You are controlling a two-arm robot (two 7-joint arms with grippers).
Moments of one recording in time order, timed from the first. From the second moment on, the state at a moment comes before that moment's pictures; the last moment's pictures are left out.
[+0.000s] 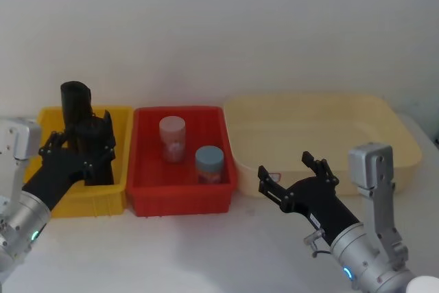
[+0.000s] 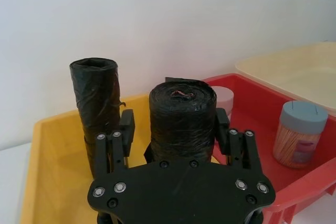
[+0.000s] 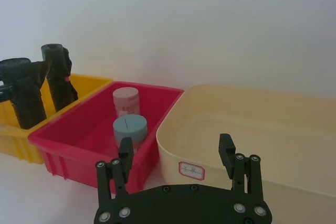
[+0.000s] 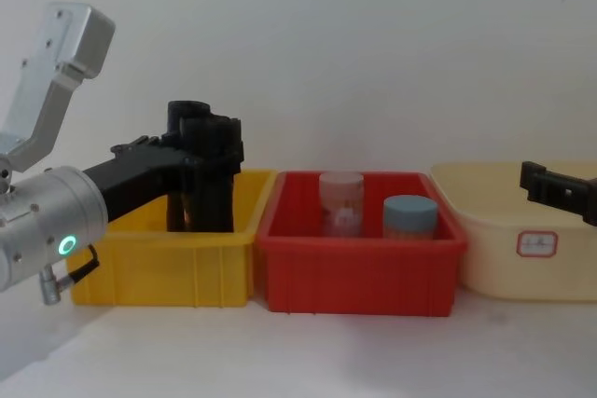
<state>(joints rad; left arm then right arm) -0.44 0.25 0.37 -1.22 -0.35 -0.17 -0.29 -0.01 0.34 -0.23 -1.77 0.29 0.03 0.07</state>
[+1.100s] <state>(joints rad) -0.50 0.25 0.36 -1.26 -0.36 -0.17 -0.41 -0.01 0.34 -0.23 -1.77 0.29 0.03 0.07</state>
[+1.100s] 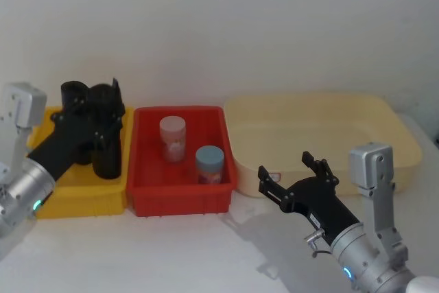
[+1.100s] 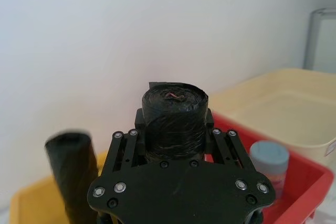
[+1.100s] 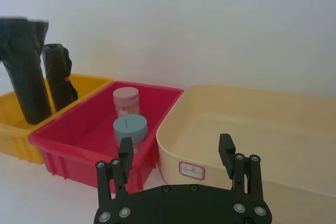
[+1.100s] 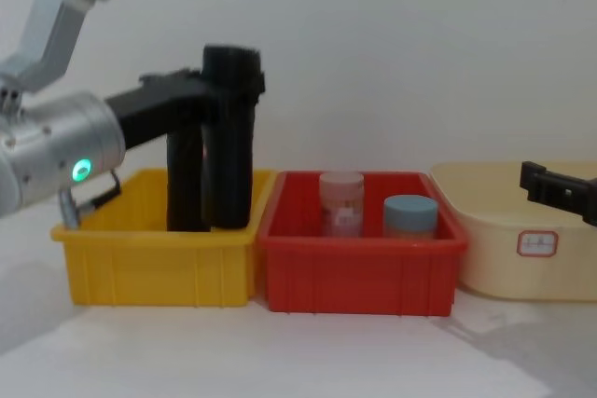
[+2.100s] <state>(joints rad) -0.76 0.15 0.44 -0.97 -0.51 -0.21 -0.79 -0.01 0.34 -0.23 -1.77 0.29 0.03 0.07</state>
